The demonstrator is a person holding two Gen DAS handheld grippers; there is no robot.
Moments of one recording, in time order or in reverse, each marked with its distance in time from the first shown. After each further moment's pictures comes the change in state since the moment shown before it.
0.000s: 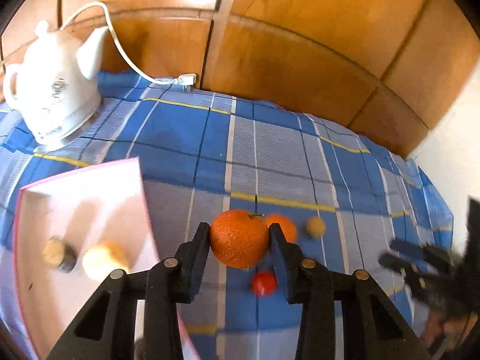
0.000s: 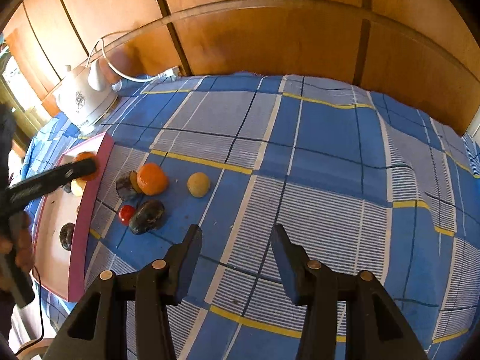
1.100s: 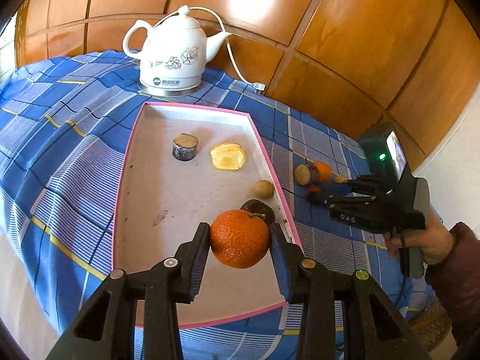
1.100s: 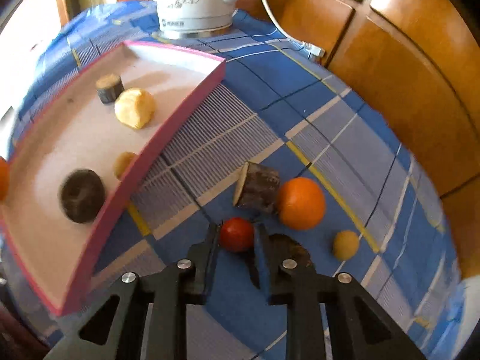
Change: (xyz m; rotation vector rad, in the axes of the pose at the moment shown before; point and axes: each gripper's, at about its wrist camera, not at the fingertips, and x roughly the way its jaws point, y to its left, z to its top) left arm -0.119 0.089 -0.140 -0.184 -0.138 0.047; right arm 0.075 0.165 0.009 -0.554 0.134 -0.024
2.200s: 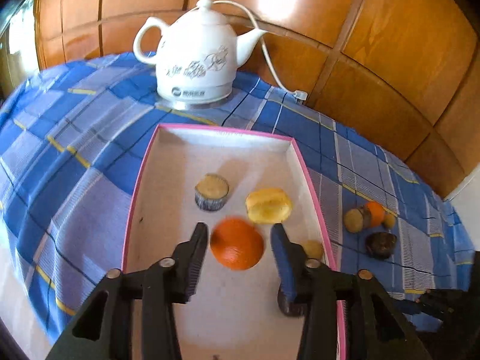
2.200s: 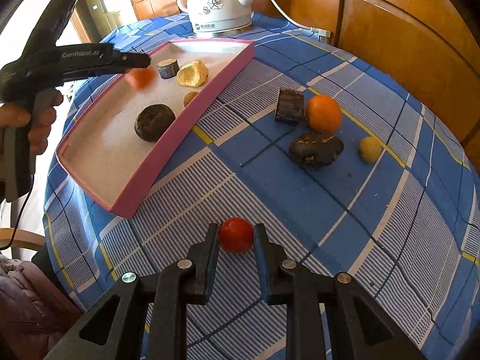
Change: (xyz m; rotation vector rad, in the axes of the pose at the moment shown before) left arm 0.064 0.010 0.065 -0.021 0.003 0.182; right arm -0.039 0.010 -0.091 0.054 -0.051 0.190
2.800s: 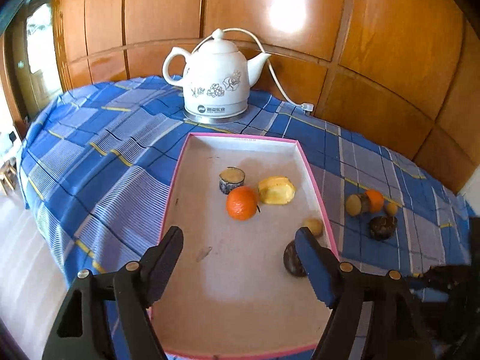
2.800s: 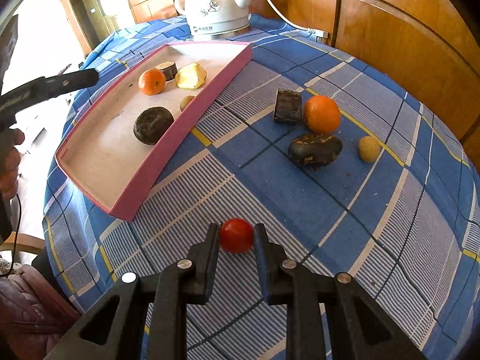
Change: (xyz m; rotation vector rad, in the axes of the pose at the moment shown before) left arm -0.062 -0.009 -0.044 0.028 -0.105 0.120; right arm -0.001 0.002 -0.001 0.010 -0.014 -0.007
